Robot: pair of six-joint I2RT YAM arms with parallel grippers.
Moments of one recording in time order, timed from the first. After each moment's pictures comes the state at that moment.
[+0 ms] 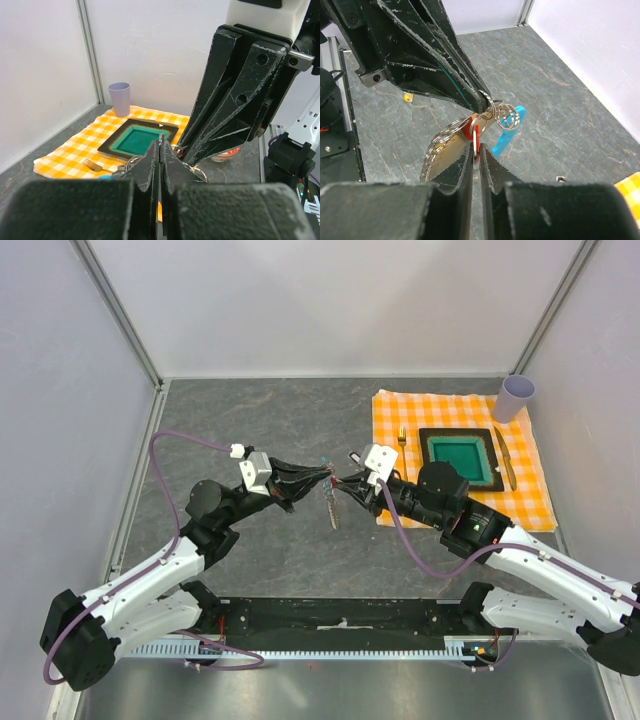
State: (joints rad) left arm -0.70 0.92 0.57 0.75 0.49 -0.14; right arm 0.93 0.96 0.91 -0.05 -0.16 -0.18
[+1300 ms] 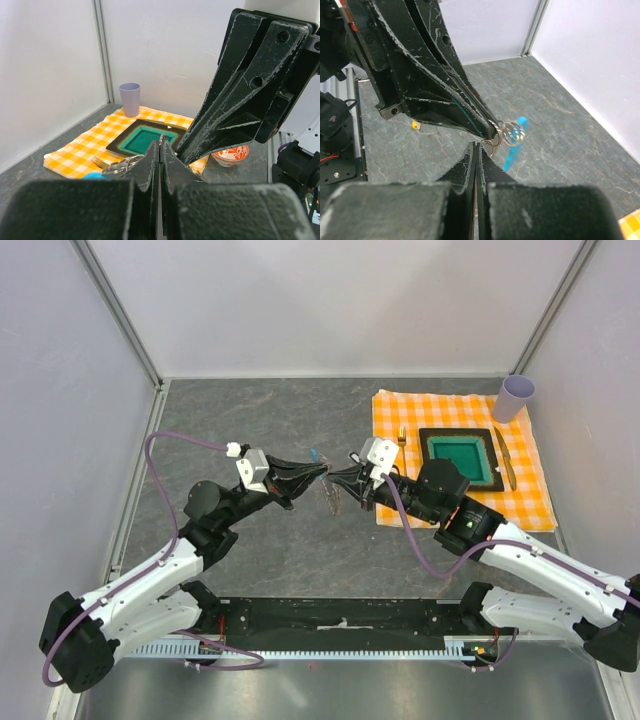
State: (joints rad) left arm -0.70 0.91 0.56 0.74 0.43 -0.14; right arm 0.93 0.99 0.91 0.10 -0.19 -0.15
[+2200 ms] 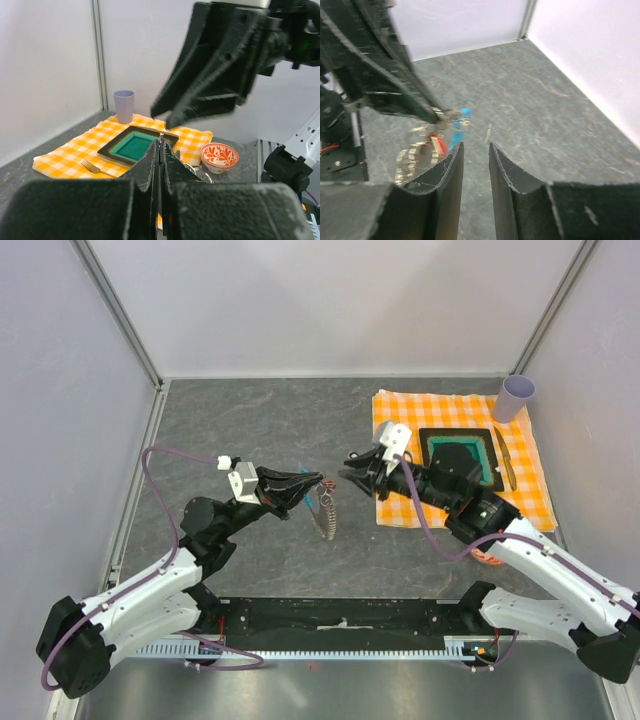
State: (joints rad) left arm -0.71 0.87 0.45 0.87 0.40 -0.21; right arm 0.84 0.98 0.96 -0.04 -0.29 -0.12
